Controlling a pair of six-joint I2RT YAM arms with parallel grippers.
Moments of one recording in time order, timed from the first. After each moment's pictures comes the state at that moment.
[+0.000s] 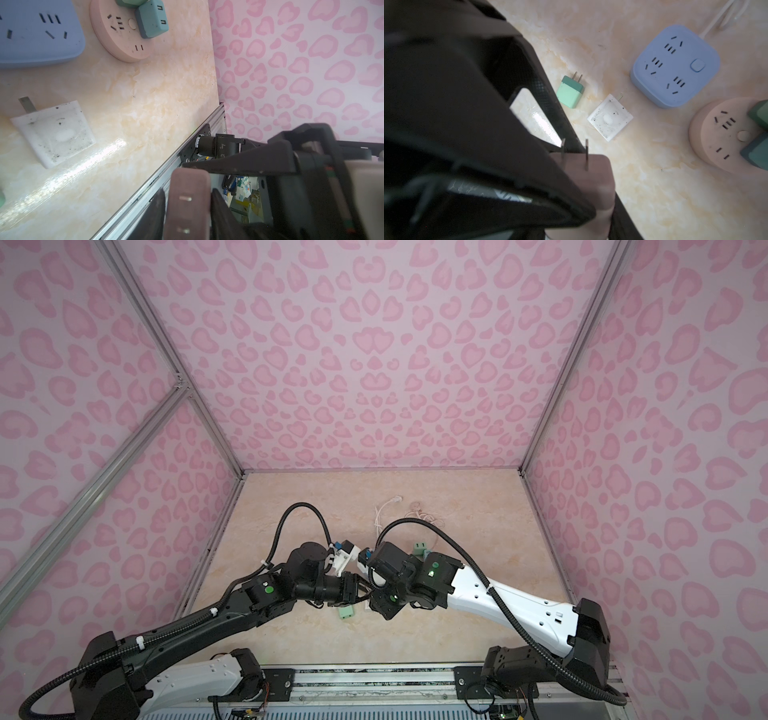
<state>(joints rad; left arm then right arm) -0.87 1.12 0.72 -0.20 0.56 -0.96 1.12 1.32 1.18 -0.90 -0.09 0.30</state>
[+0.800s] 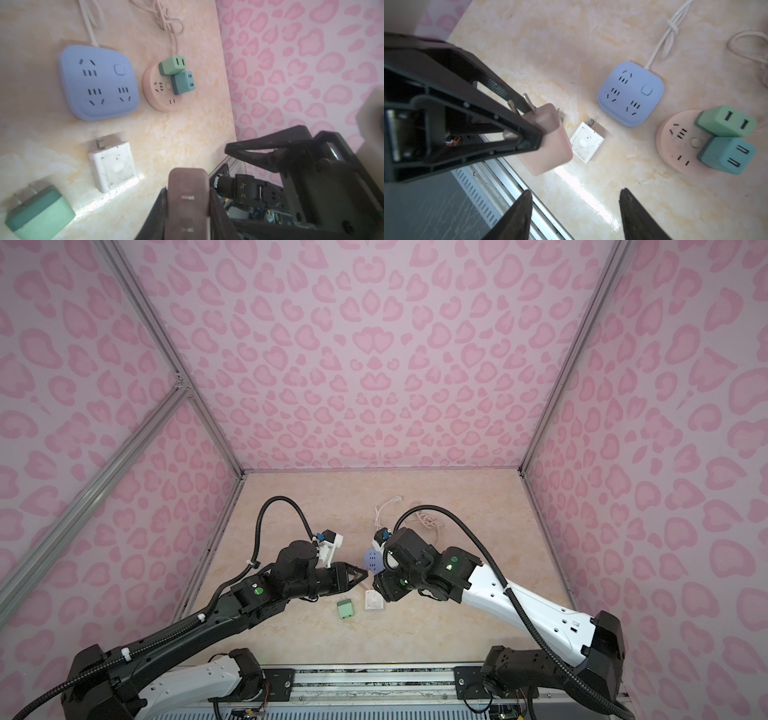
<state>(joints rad) -0.80 1.04 0.71 -0.23 0.25 -0.94 0.97 1.21 1.13 -0.78 -0.06 0.35</state>
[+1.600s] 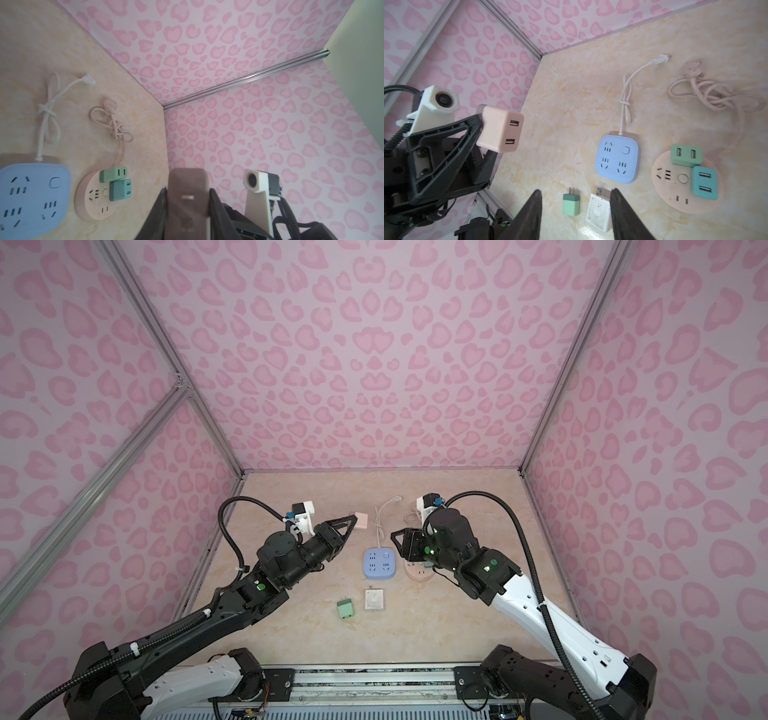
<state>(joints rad) -0.77 1.08 0.70 0.35 0.01 -1.22 0.73 1.07 1.02 -0.40 -0.14 0.67</state>
